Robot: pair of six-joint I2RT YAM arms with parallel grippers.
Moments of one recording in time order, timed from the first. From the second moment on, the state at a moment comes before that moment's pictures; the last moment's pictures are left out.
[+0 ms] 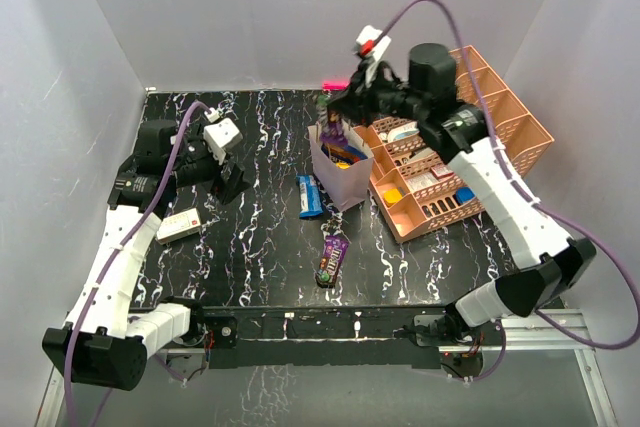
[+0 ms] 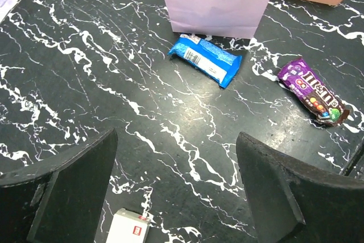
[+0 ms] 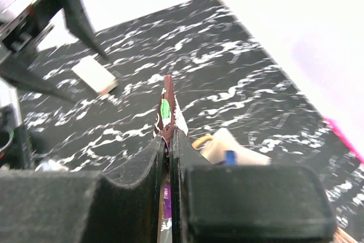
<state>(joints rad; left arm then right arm) -0.14 1.06 1.14 -0.73 0.63 0.53 0.52 1.48 1.69 -0.44 -0.61 -0.14</state>
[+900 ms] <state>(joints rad) -0.13 1.07 1.10 -0.67 0.58 0.50 0.49 1.53 1.51 -0.28 -0.21 -0.14</state>
